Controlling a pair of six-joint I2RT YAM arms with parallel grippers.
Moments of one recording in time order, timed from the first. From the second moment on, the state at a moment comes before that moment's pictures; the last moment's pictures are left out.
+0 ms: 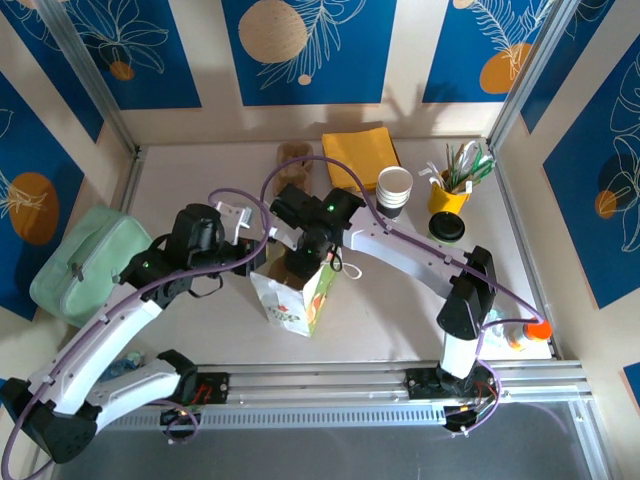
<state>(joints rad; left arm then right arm) -0.58 0.95 1.02 -0.73 0.24 -0.40 0.97 1.80 1.77 -1.22 0.00 -0.14</state>
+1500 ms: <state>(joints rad) -0.59 0.94 1.01 -0.68 0.17 -0.54 0.92 1.84 1.67 -1.12 -0.10 -0.12</state>
